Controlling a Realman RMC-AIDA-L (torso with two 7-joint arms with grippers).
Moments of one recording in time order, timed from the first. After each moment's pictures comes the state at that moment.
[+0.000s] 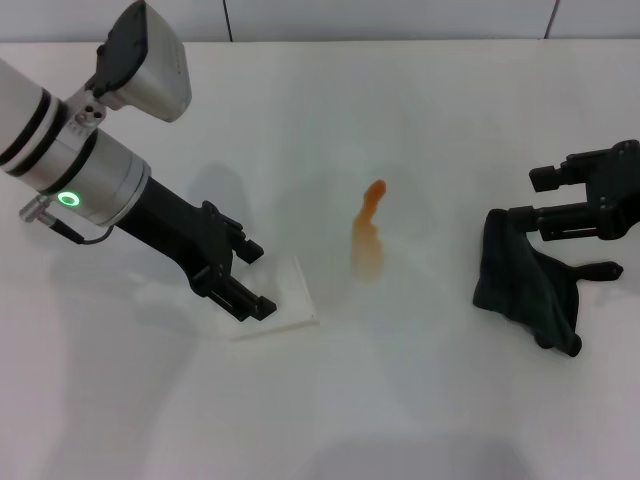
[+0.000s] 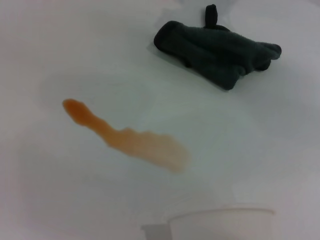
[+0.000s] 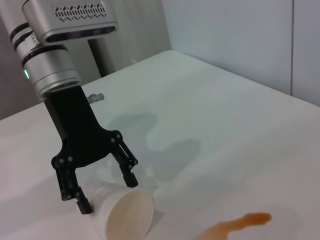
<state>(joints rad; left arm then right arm) -1.21 -2.08 2.85 -0.52 0.43 1.56 -1.35 0.34 2.01 -1.06 -1.38 -1.99 -1.58 2.01</state>
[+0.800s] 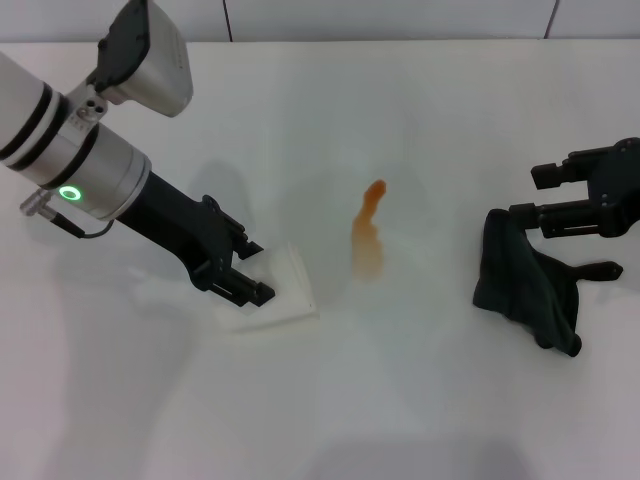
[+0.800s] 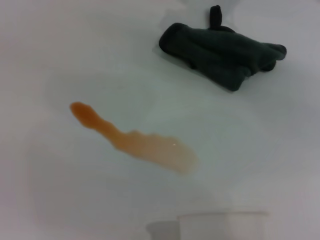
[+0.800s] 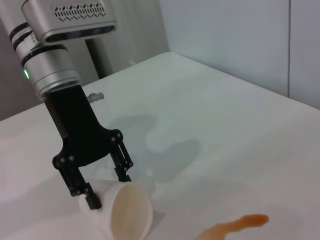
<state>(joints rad) -1.22 -2.08 2.85 -0.53 0.43 1.55 -1.35 0.34 2.01 -1.05 -1.38 -1.99 -1.58 2.01</state>
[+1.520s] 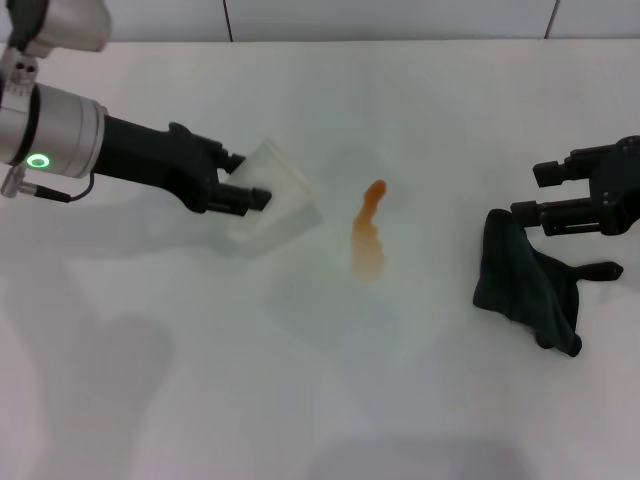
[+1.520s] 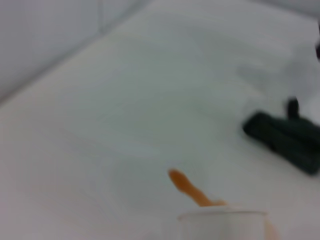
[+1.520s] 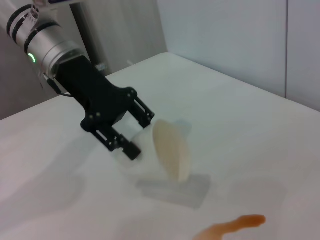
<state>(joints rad) -1.12 -2.08 2.85 -0.67 0.10 1.56 -1.33 0.34 2.01 -1.05 -1.39 -1.99 -1.57 2.01</state>
